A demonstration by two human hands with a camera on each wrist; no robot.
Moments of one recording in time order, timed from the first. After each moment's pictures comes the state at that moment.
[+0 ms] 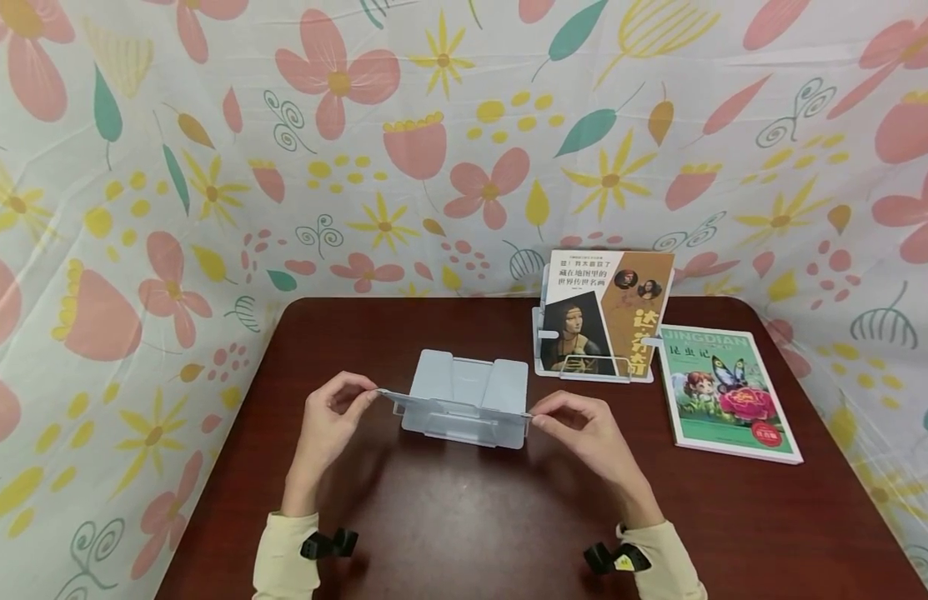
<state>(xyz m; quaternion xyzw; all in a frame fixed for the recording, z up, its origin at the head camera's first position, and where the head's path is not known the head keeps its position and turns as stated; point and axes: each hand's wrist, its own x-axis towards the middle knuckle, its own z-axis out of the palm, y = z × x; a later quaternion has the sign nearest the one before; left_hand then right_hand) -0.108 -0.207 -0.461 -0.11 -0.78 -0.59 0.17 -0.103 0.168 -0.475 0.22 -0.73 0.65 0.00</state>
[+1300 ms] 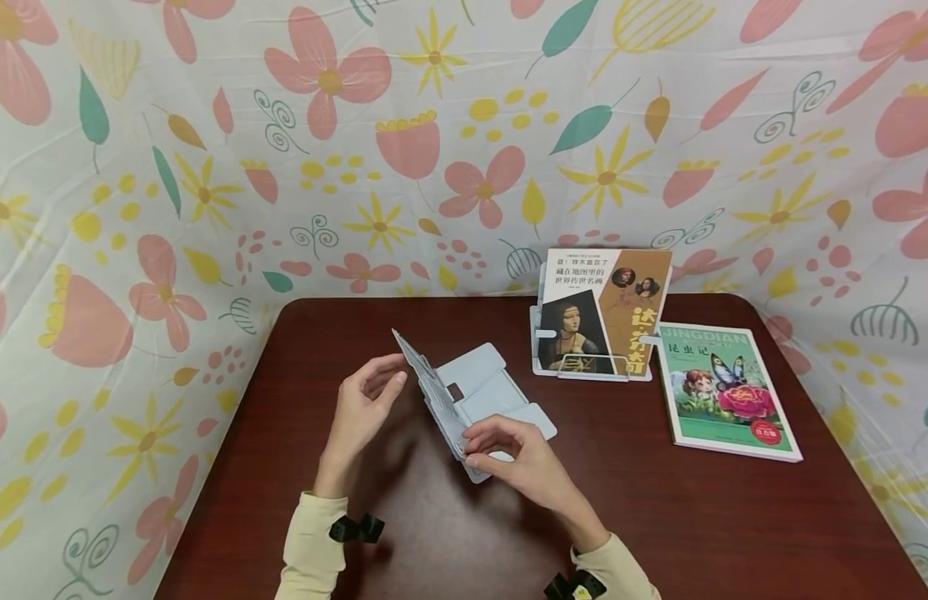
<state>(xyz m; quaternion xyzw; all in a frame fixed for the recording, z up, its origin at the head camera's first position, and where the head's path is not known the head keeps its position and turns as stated) -0.130 -0.166 -0.458 -0.09 -0.77 -0.62 0.10 -0.083 0.095 -0.487 0.28 -0.68 0.67 -0.05</state>
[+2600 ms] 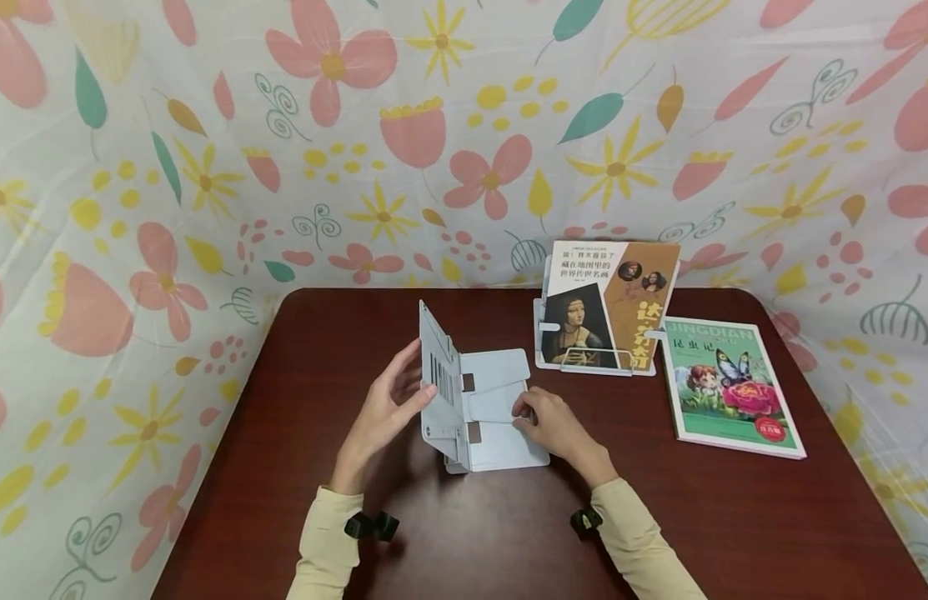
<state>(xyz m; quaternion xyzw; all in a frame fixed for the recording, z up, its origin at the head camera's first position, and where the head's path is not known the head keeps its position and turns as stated) -0.127 -0.152 -0.468 -0.18 -0.77 -0.62 0.02 -0.152 0.143 -0.553 0.22 -0.92 0.32 0.00</state>
